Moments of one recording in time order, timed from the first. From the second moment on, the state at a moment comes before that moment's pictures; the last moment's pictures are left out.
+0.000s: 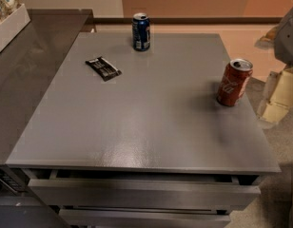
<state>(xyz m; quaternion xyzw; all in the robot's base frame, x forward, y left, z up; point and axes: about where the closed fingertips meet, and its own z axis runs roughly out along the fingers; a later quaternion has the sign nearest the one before) 0.438 -0.217 0.976 -0.60 0.78 -0.03 0.16</state>
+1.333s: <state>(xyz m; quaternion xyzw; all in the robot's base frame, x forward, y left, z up) 0.444 -0.222 0.978 -0.60 0.78 -0.06 0.13</state>
